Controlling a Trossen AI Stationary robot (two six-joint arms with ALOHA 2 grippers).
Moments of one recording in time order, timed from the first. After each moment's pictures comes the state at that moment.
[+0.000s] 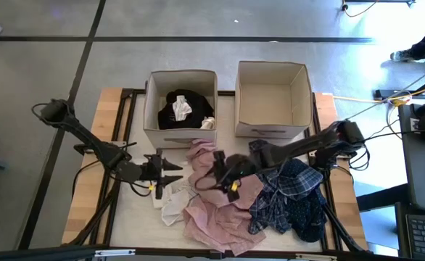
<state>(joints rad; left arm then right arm) -0.61 1.08 0.42 0.34 -0.70 -0.40 0.26 1.73 1.25 -0.09 -0.02 -0.18</state>
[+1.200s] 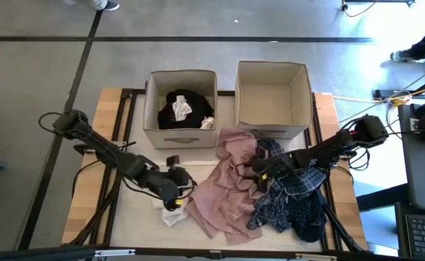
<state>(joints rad) -0.53 1.46 1.08 -0.56 -0.44 -0.47 0.26 1.43 0.35 0.44 0.19 0.19</state>
